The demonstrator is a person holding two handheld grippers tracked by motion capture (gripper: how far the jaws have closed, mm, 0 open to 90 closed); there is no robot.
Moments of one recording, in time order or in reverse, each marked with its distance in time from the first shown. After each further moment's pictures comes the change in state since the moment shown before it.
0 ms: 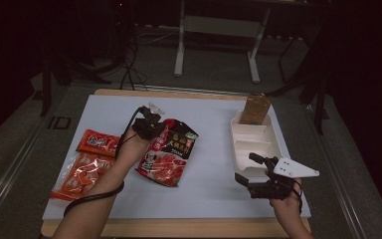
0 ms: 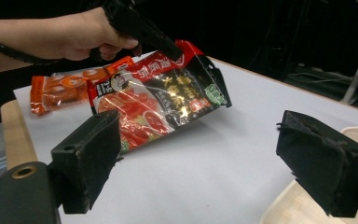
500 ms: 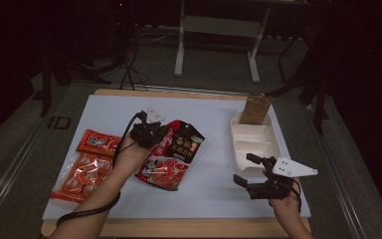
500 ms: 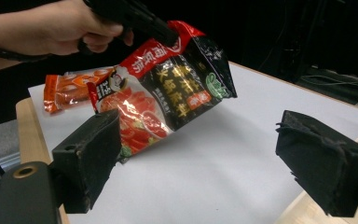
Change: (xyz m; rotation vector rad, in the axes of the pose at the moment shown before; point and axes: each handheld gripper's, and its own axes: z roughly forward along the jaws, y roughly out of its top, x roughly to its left) left arm -0.029 -0.007 -0.043 -0.129 -0.028 0.051; right arm 0.001 0.000 0.003 -0.002 0.046 -0.008
